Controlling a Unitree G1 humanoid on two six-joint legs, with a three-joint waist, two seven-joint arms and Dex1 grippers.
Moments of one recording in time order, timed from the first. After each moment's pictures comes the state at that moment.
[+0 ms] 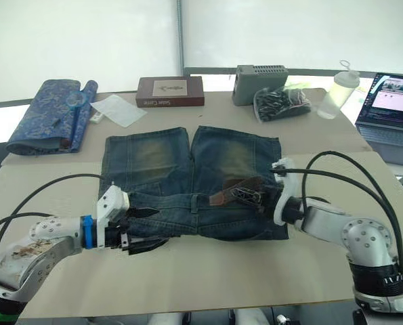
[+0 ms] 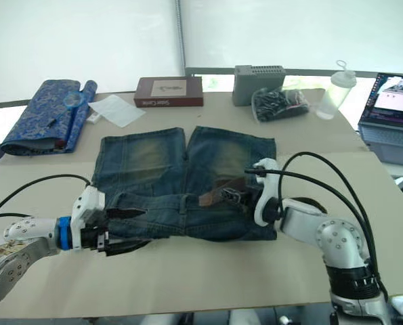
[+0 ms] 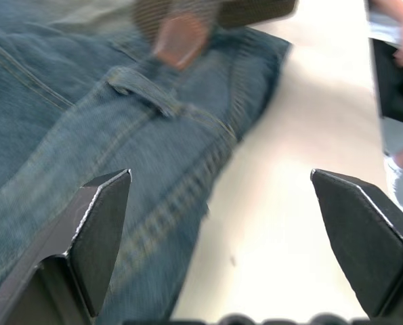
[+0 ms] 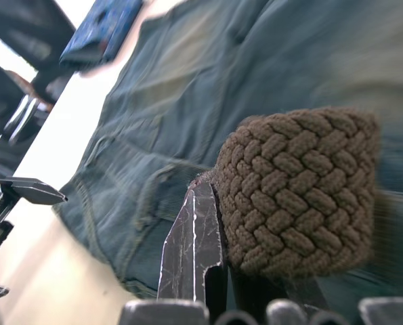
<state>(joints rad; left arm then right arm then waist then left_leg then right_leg) 0.01 0.97 0.04 -0.34 -0.74 0.39 -1.04 -0.38 -0.52 -0.04 -0.31 1.36 1.07 -0.05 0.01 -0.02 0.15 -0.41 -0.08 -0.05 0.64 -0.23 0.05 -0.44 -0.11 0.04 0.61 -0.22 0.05</state>
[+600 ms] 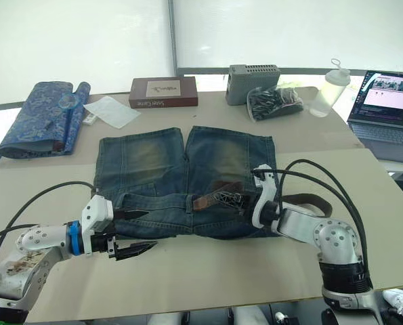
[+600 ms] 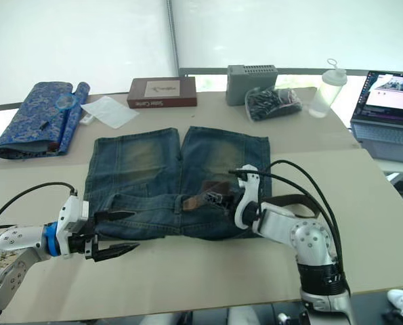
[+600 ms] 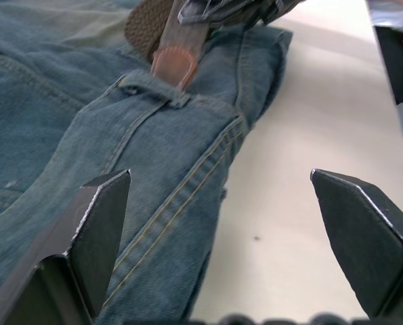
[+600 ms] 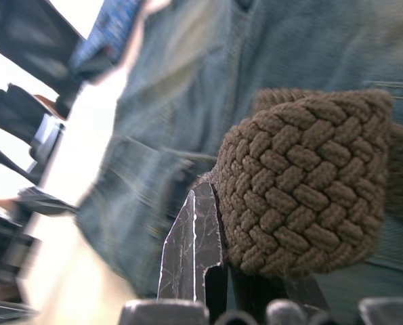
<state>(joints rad) 0.06 0.85 0.14 -0.25 -0.60 0.26 -1.12 -0.38 -0.29 -0.08 -0.22 1.36 1.08 -0.13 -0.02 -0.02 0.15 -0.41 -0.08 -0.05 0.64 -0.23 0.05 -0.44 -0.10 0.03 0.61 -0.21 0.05</state>
